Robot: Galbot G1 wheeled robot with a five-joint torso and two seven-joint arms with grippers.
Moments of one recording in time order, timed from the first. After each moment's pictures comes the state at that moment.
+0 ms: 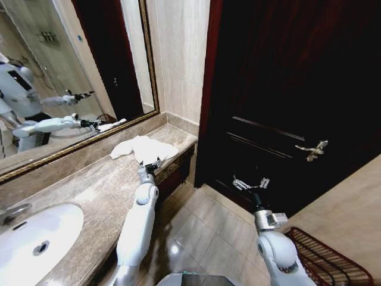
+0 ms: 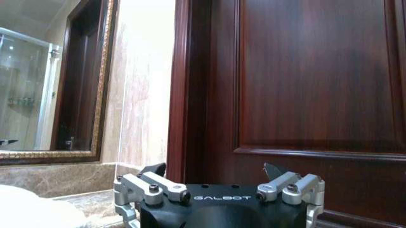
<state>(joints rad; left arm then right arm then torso) 0.91 -1.53 -0.51 -1.54 -0.31 0.22 -0.28 -1.51 1.35 0.56 2.12 0.18 0.15 0.02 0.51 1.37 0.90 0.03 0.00</state>
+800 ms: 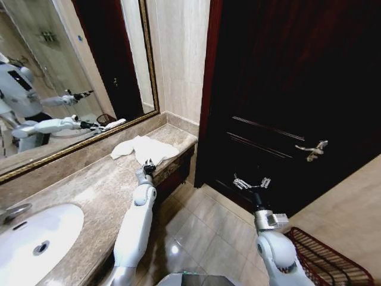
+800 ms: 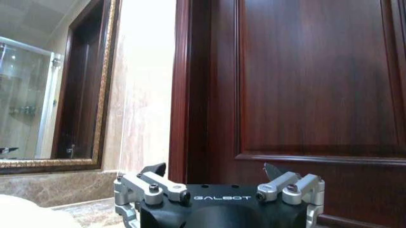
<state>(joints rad) 0.96 -1.50 -0.53 -1.56 -0.30 0.16 -0.24 -1.51 1.36 0.55 2.12 0.18 0.18 0.01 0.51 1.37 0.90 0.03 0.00</state>
